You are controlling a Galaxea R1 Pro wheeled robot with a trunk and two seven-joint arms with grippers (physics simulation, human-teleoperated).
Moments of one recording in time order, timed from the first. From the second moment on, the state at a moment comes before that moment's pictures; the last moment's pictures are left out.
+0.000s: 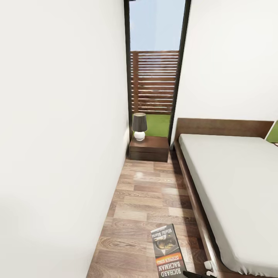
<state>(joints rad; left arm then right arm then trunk) -0.03 0.05 -0.35 -0.07 0.37 -0.07 -0.02 -0.40 -0.21 -0.63 -0.17 0.30 0.05 1.33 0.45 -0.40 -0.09</state>
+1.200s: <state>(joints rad) -0.03 0.05 -0.35 -0.07 0.37 -0.07 -0.02 -0.40 -0.21 -0.63 -0.17 0.30 0.05 1.32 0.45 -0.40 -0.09</state>
